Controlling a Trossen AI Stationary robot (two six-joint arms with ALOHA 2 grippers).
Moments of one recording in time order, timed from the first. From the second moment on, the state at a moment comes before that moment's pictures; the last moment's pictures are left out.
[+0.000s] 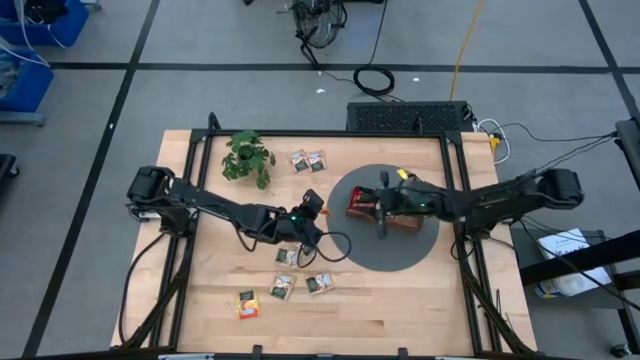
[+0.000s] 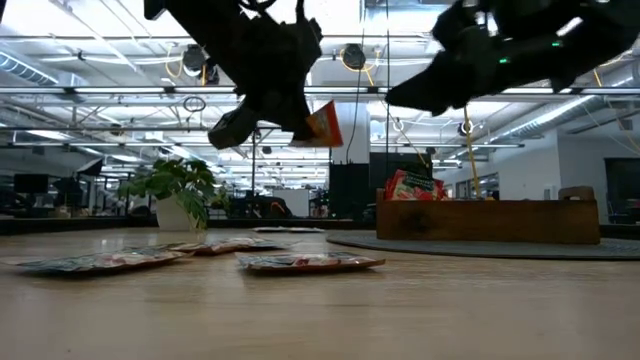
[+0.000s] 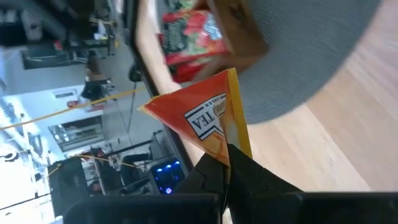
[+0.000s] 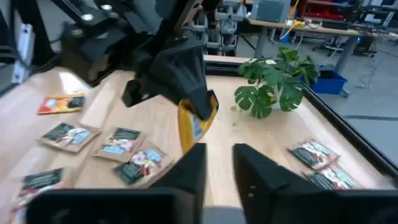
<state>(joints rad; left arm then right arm) -0.19 1.72 1.10 -0.18 -0.72 0.97 -0.05 1.23 0.44 0.59 0.05 -0.07</state>
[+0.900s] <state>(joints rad) -0.23 1.72 1.10 -0.15 -0.65 0.95 -0.05 1.58 0.70 0.62 -0.24 -0.02</state>
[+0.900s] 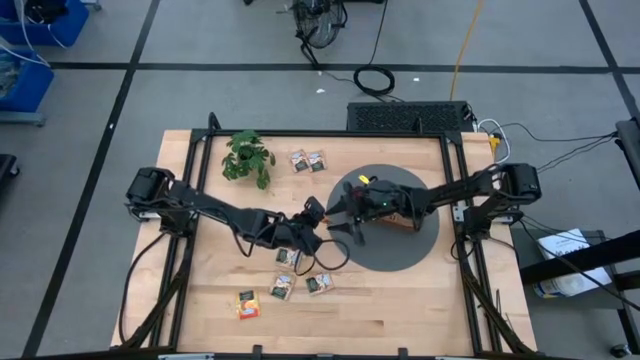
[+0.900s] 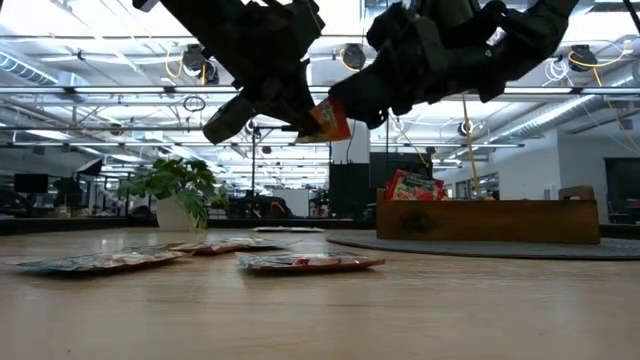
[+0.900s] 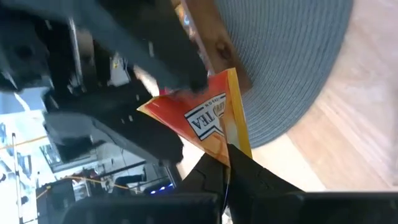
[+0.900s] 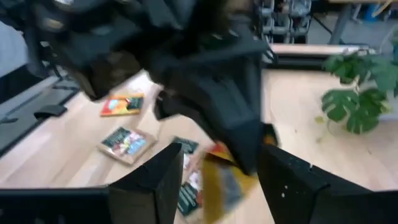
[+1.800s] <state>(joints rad) -0.26 1.72 1.10 -0.11 -0.68 0.76 -0.06 1.56 0.74 0.46 -0.22 -0.09</state>
